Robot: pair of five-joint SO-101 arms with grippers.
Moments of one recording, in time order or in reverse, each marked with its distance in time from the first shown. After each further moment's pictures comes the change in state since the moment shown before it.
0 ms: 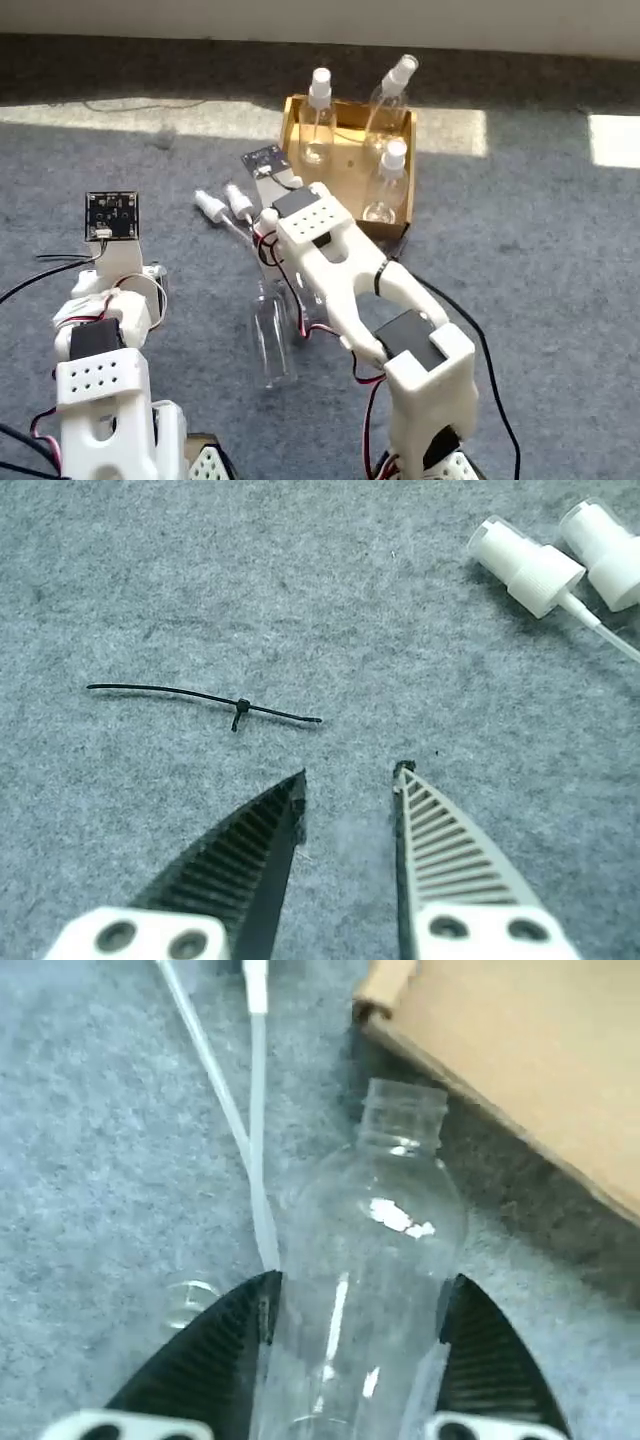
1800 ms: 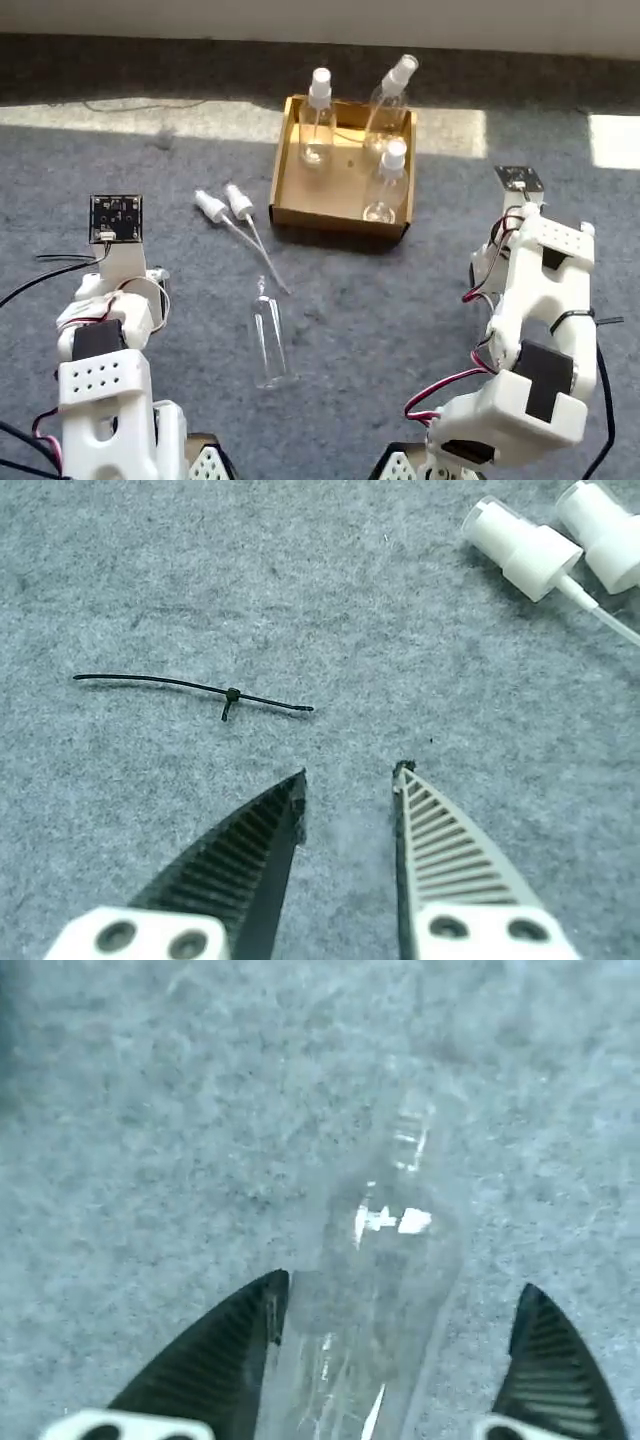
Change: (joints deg) left arm 0.4 0.0 1.1 0.0 0.0; right arm 55.3 -17.4 21.4 -0.3 31.0
